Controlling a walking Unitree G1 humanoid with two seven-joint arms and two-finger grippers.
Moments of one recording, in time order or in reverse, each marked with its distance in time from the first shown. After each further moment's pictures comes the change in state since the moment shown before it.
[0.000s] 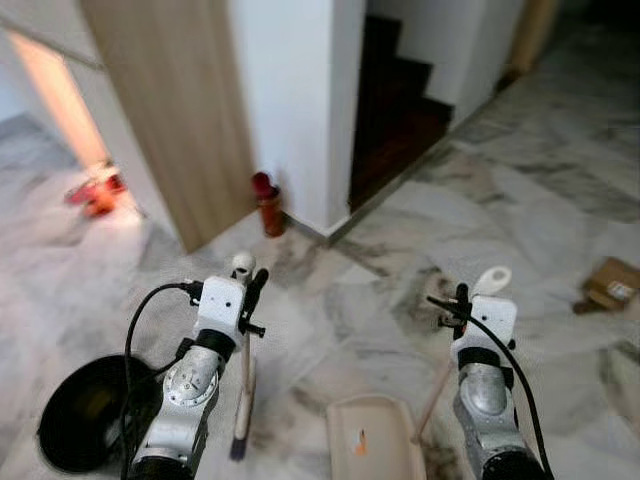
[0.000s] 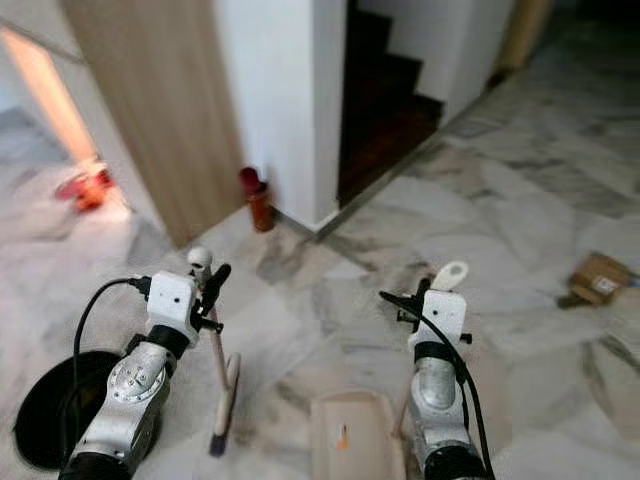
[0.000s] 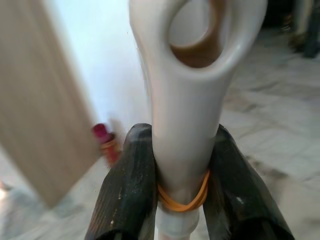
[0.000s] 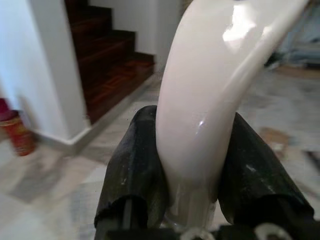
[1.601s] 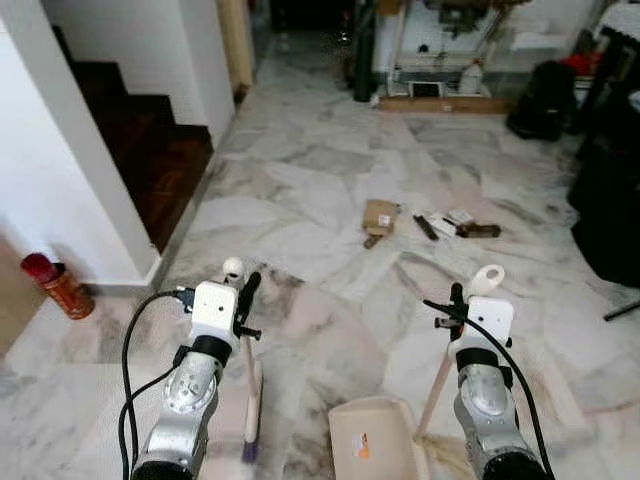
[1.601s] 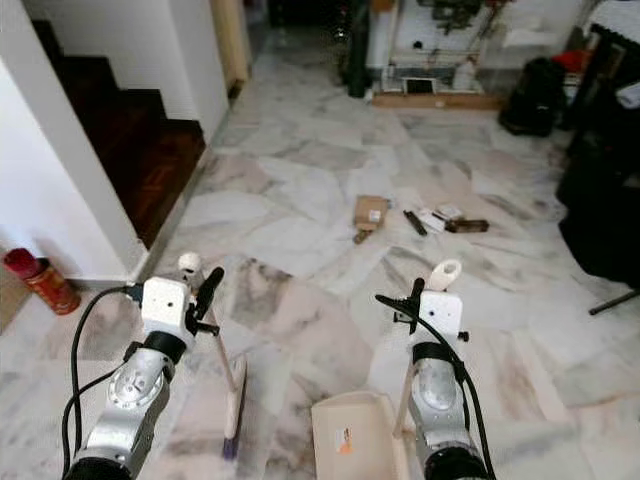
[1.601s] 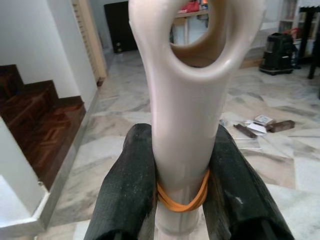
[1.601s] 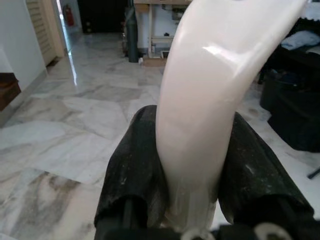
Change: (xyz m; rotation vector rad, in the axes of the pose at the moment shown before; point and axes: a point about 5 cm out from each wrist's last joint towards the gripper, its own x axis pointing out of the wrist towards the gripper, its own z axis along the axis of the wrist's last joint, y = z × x) left arm -0.004 0.001 -0.011 -0.047 0.028 0.049; right arm -0.002 -0.001 -0.002 0.005 0.000 0.036
